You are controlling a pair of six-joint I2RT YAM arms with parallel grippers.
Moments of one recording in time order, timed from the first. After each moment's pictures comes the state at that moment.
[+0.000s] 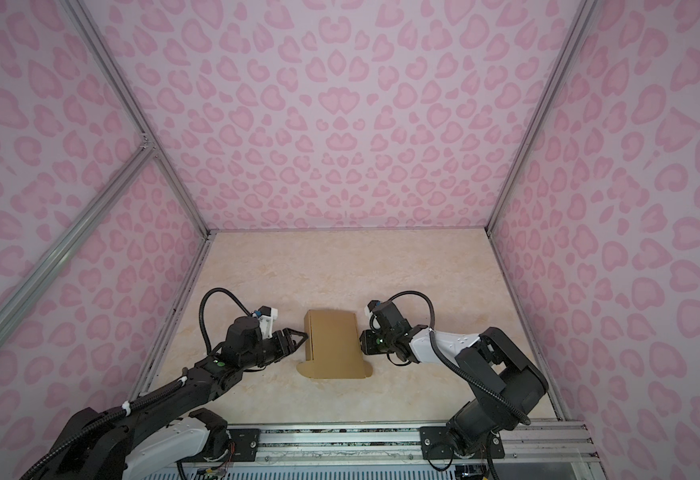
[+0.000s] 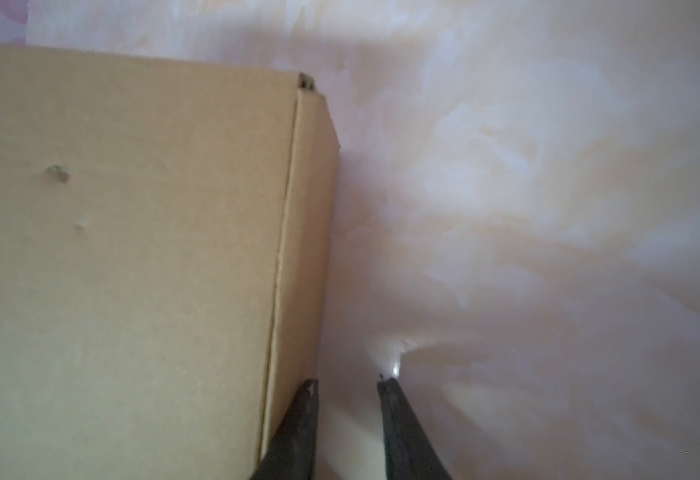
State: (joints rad) left arm -0.47 1.03 0.31 0.11 0.37 -0.90; right arm 0.64 1.55 0.63 0.00 -0.29 0.56
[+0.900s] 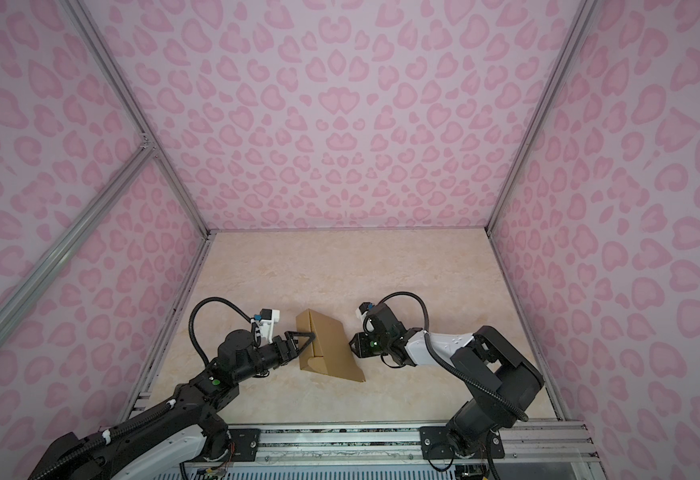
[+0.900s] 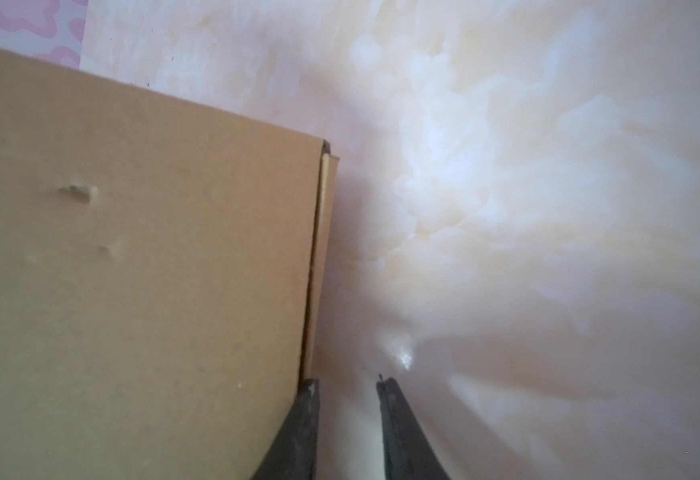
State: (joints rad) left arm -0.61 0.89 0.22 0.32 0.36 -1.05; right arm 0.69 1.57 0.62 0.08 -0.33 0.57
